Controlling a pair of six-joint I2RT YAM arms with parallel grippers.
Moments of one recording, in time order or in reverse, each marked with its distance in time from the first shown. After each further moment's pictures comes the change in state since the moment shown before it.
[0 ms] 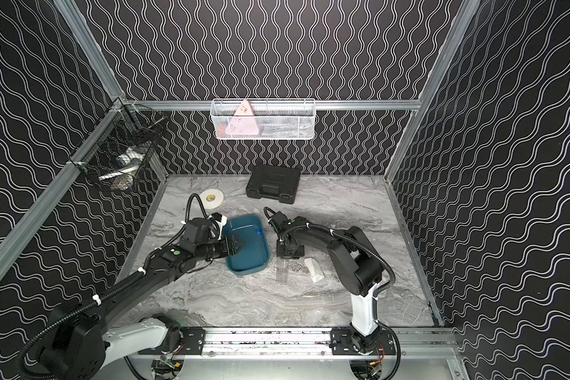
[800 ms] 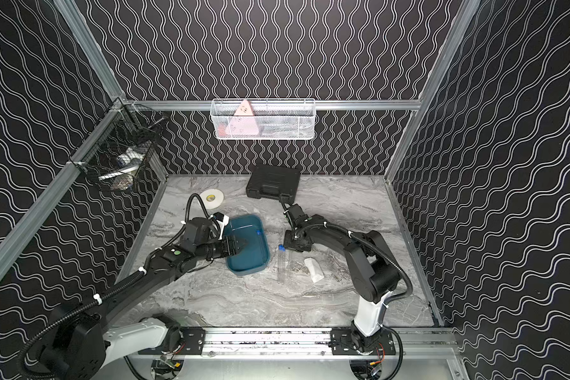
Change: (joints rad) left arm 0.000 0.009 -0.007 0.050 0.076 -0.011; right arm -0.130 -0.158 -0.117 0.174 -0.132 0.035
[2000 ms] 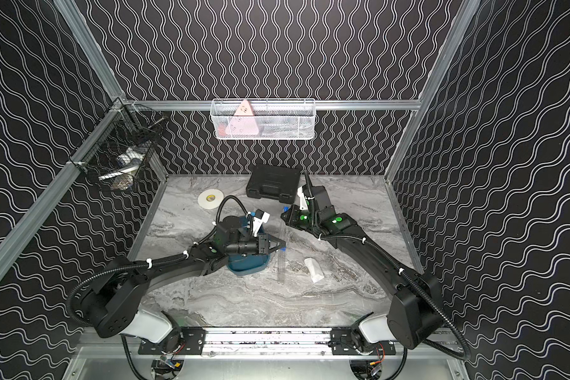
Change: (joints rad) left arm -0.238 0.334 0.074 0.613 0.262 -0.234; right arm -0.044 -0.370 -0.023 0.217 -0.211 0.054
